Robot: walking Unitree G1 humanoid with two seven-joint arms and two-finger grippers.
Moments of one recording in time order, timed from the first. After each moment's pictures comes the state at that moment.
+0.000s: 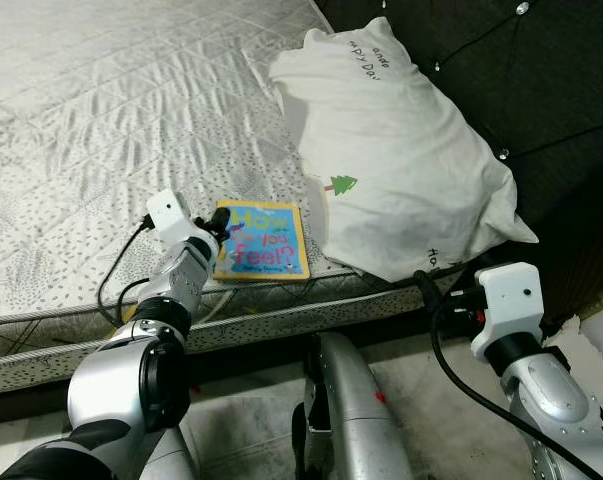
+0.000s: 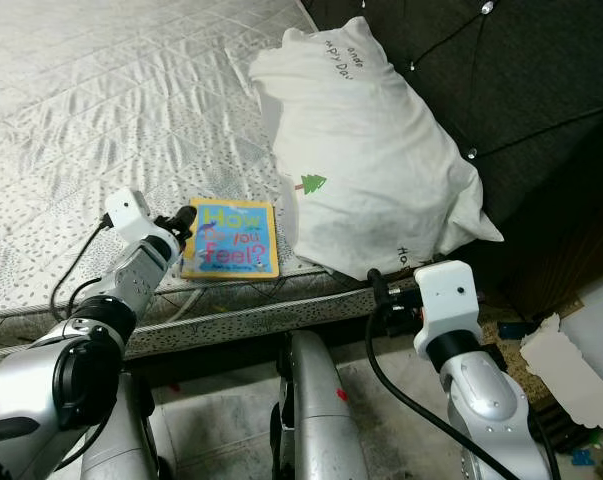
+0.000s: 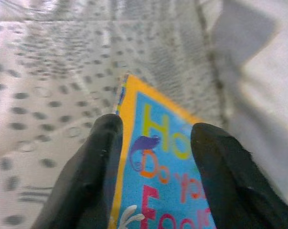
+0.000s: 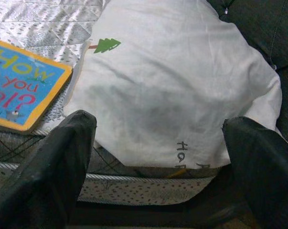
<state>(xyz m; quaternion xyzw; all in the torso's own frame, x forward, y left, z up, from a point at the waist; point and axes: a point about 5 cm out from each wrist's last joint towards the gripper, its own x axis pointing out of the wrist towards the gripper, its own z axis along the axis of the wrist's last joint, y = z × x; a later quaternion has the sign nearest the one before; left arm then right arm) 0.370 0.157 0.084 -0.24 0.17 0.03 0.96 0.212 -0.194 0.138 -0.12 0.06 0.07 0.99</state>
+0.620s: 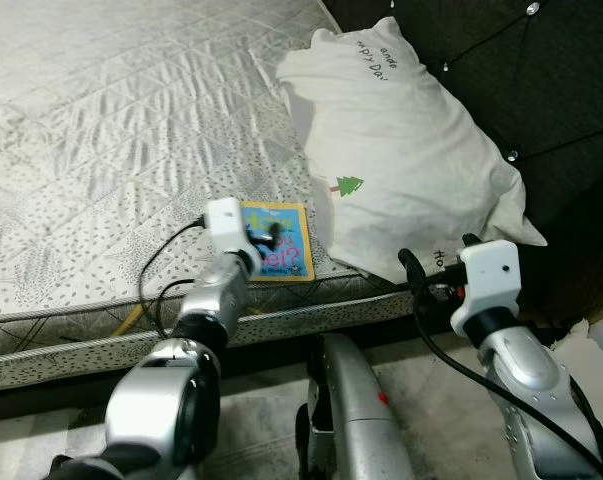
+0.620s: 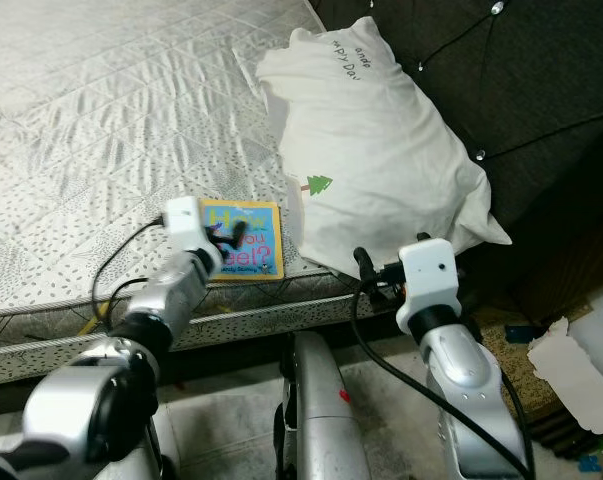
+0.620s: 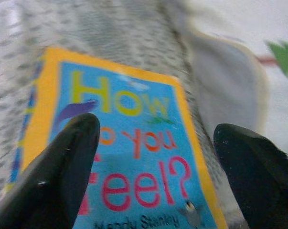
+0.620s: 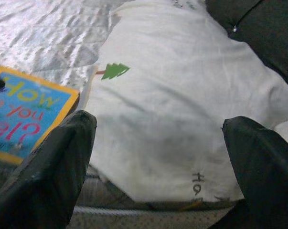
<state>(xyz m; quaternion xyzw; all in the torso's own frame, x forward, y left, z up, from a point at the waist) 0.355 0.085 0.076 -0.12 0.17 -0.10 0.97 0.242 -0.179 0.138 -0.10 0.03 0.08 0.99</state>
